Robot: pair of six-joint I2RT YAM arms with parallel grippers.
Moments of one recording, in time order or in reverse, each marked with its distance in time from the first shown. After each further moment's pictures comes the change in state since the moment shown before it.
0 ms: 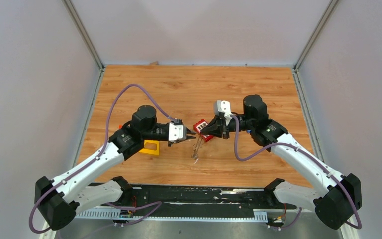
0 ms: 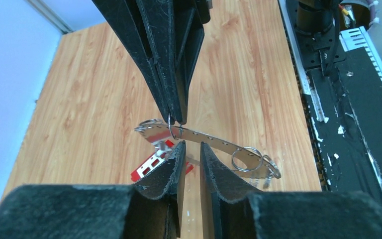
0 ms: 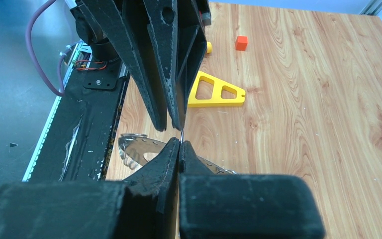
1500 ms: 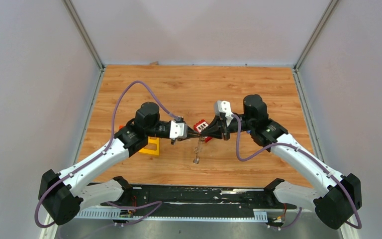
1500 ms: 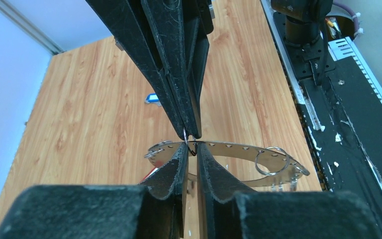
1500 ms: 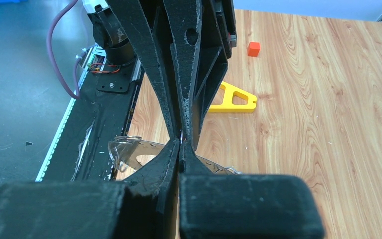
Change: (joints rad) left arm 0.021 0.058 0.000 0.082 0.100 0.006; right arm -0.003 0.000 0.000 0.006 -0.051 0.019
